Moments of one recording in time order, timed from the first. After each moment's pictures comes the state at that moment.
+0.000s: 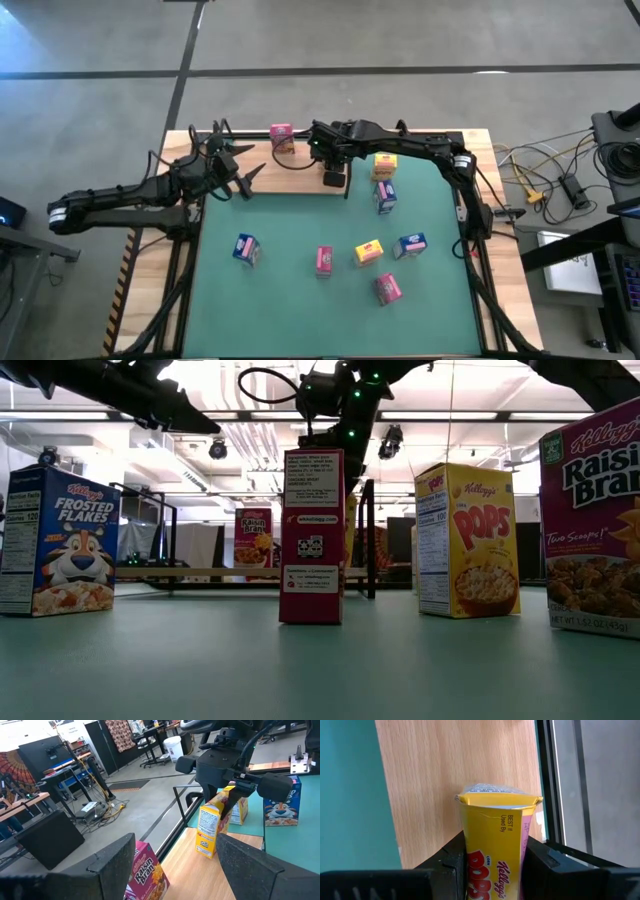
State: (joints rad) left arm 0.24 0.67 0.54 -0.01 -0.41 0.27; right arm -0.32 2.09 1.97 -1.06 0.20 -0.26
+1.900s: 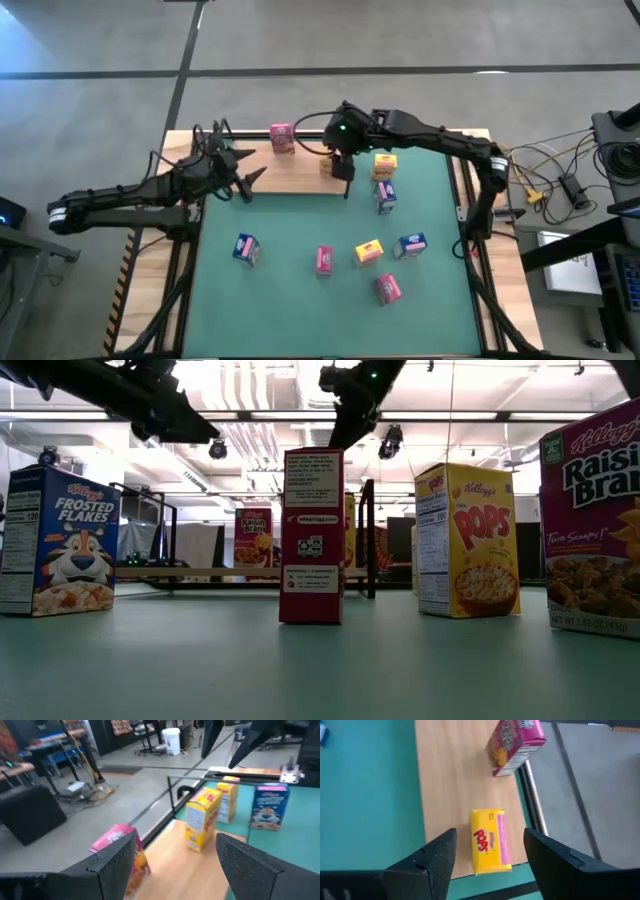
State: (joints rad) left arm 0.24 0.67 0.54 -0.07 -0.37 0.08; right arm -0.31 1.81 1.87 -0.93 0.10 -0.26
